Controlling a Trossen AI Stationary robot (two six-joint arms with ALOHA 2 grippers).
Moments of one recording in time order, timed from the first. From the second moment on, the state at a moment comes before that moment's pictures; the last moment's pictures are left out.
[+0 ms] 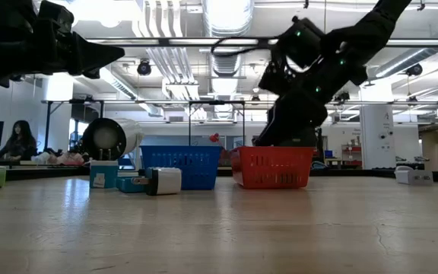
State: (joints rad) left arm 0.39 0.46 0.08 0.50 0.29 0.19; right arm -0.15 1.61 0.75 0.13 -0.03 -0.09
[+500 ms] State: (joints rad) left arm 0.39 0.46 0.08 0.49 0.29 0.15; right arm -0.15 1.13 0.33 0.68 -0.17 -0.10
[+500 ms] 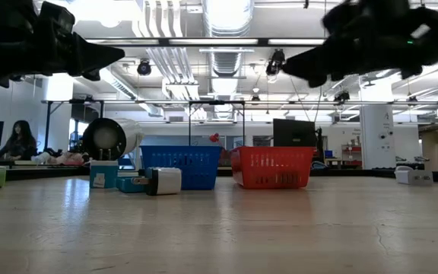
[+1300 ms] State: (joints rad) left arm 0.39 0.46 0.08 0.50 0.26 0.15; right arm -0.21 0.51 0.02 0.69 -0.22 -0.06
